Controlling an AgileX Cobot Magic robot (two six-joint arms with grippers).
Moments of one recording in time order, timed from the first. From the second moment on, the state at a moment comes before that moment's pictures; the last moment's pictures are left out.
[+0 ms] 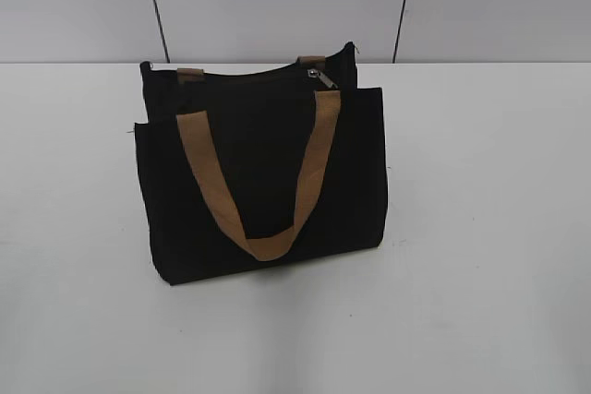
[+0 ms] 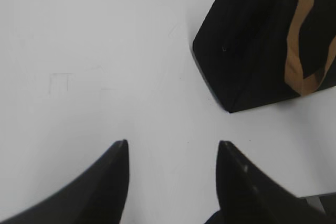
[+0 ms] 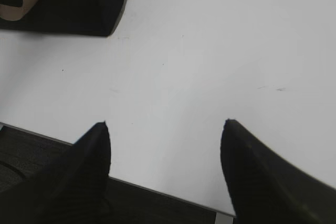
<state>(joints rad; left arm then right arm) -0.26 0.10 -0.53 -0.01 1.06 -0.05 0.25 0.07 -0.49 0.06 1.10 -0.08</state>
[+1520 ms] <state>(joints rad) -0.06 -0.01 -0.53 -0.01 1.06 -0.05 -0.03 -0.01 -0.49 0.07 1.10 -0.08</state>
